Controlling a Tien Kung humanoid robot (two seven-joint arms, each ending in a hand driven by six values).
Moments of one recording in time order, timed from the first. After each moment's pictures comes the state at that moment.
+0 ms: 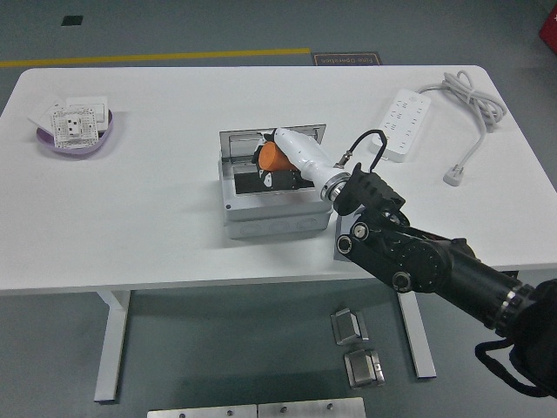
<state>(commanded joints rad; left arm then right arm) 0.06 0.06 -1.74 -0.18 1.69 -0.04 0.36 0.80 -0.05 0.53 0.87 -1.65 -0.27 -0.03</state>
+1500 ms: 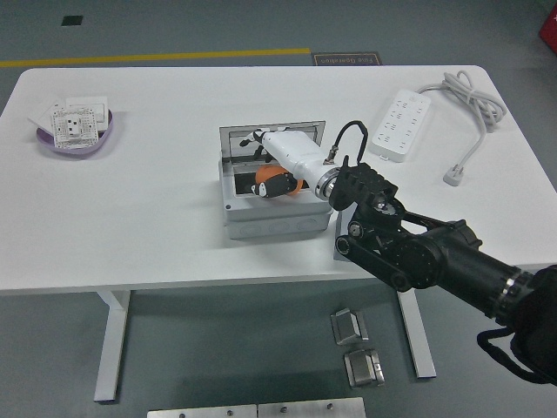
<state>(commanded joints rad) 0.06 0.07 -1.71 -0.18 1.67 -0.04 0.36 0.84 -0.06 0.50 0.86 -1.79 -0.24 -0.03</state>
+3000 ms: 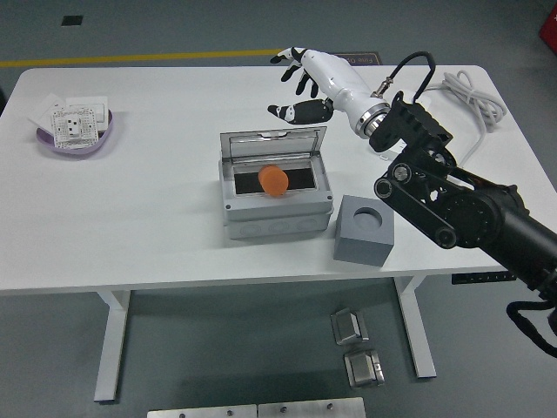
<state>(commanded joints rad) 0.07 0.05 -1.72 -0.18 1.67 -0.04 0.37 0.88 -0.20 0.70 1.03 -1.71 -0.20 -0.06</state>
